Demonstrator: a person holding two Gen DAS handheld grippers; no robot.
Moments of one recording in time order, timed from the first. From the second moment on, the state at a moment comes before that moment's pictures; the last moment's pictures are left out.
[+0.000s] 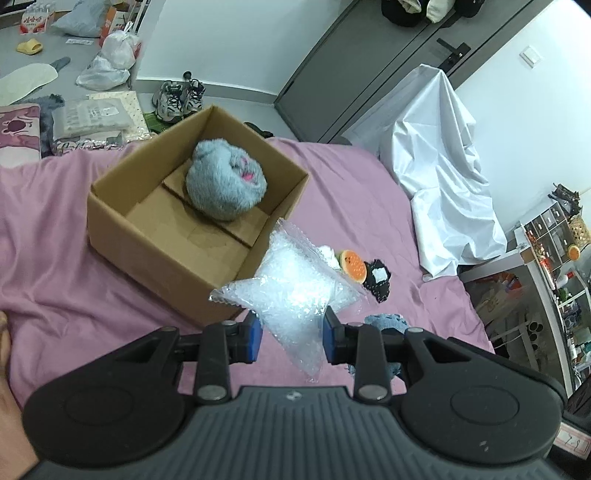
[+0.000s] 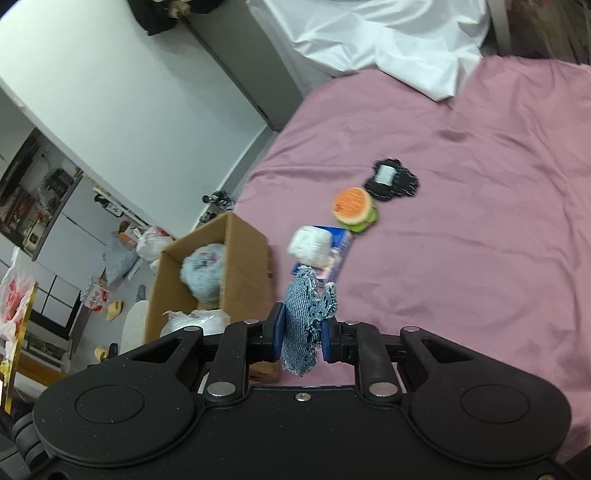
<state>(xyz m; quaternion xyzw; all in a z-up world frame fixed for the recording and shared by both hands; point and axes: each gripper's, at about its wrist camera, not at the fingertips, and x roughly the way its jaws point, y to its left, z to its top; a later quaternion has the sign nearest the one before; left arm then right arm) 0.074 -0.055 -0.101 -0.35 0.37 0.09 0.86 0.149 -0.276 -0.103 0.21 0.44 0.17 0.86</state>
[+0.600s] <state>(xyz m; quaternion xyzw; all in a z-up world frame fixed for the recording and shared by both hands) 0.079 0.014 -0.086 -0.32 0.37 0.12 0.86 0.148 -0.212 -0.084 0.21 0.42 0.25 0.85</state>
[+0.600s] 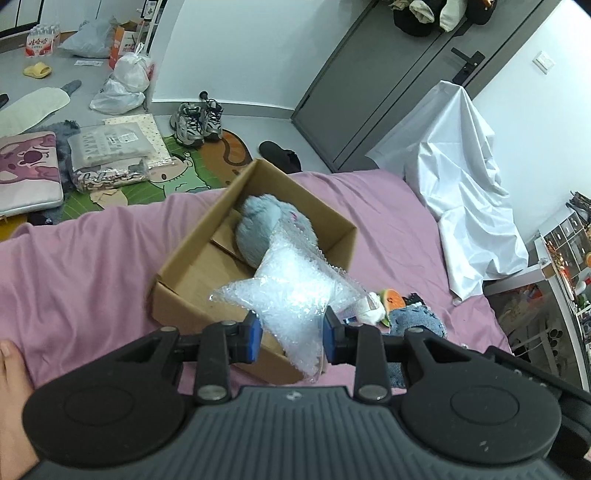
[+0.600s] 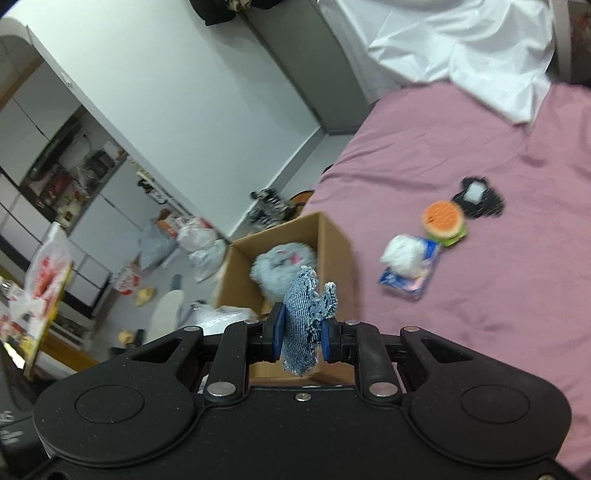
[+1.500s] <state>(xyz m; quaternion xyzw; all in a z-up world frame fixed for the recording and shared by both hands) 0.126 0.087 -0.102 -0.26 0.42 0.11 0.86 0.192 -0.135 -0.088 0.11 0.41 0.30 0.85</state>
